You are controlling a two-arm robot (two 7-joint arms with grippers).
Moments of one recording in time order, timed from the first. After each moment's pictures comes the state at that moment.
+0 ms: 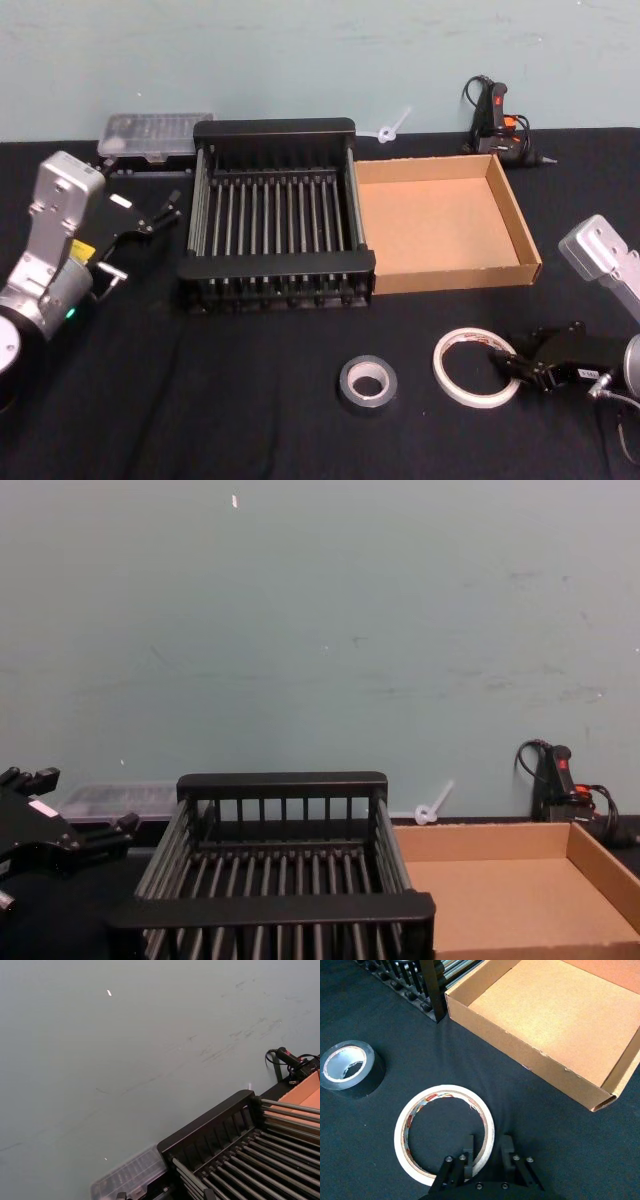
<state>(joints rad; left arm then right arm) -0.20 0.60 0.45 -1.41 -0.25 -0.12 0.03 0.06 0.80 -0.39 -1.69 0.44 0.53 0.46</state>
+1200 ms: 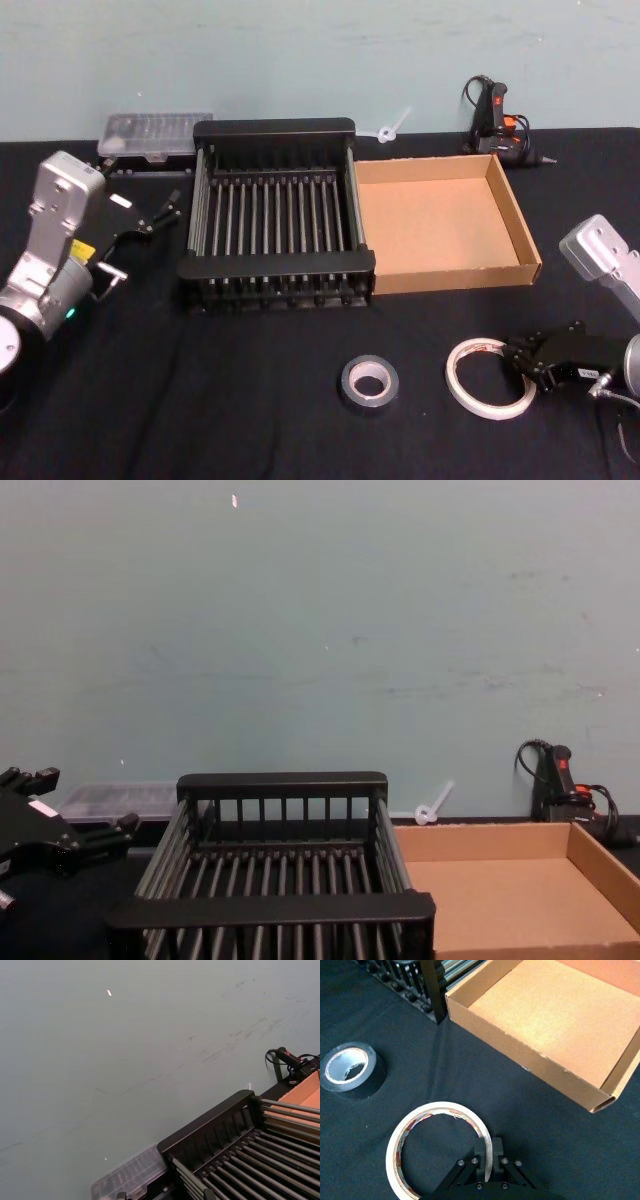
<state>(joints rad) -0.20 0.60 0.45 -1.41 -0.25 -0.12 0.03 0.06 0.80 -0.39 -1.69 0.44 0.53 0.46</state>
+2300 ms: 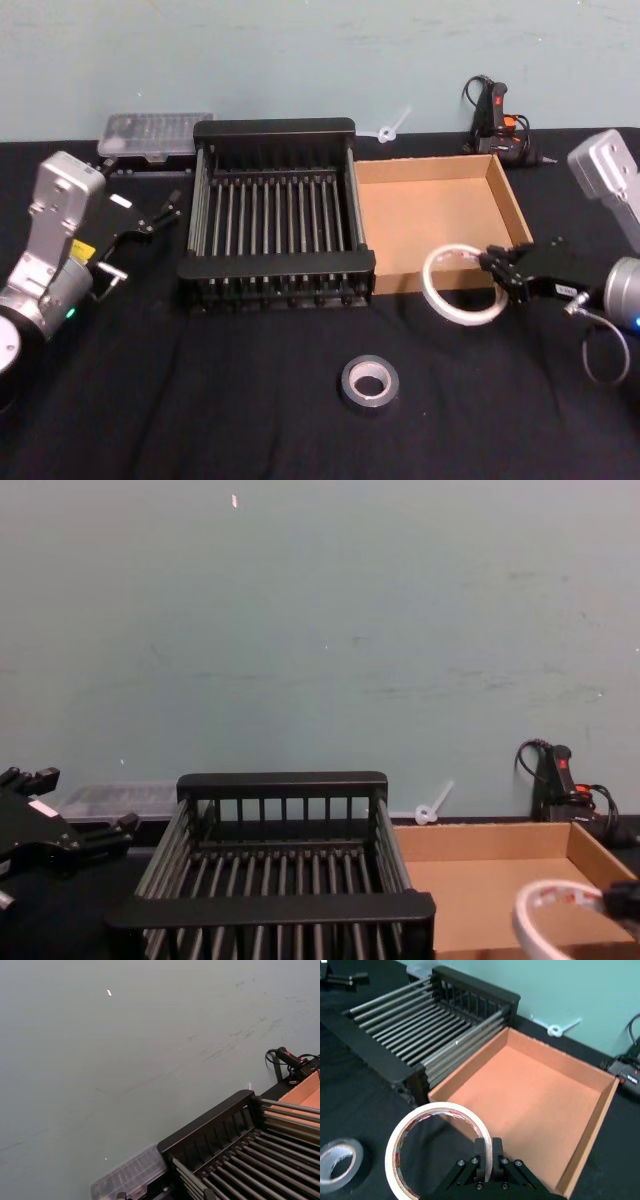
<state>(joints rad) -0.20 0.60 0.45 -1.41 -0.25 -0.12 0.03 0.17 0.71 -0.37 -1.66 0.47 0.44 0.43</state>
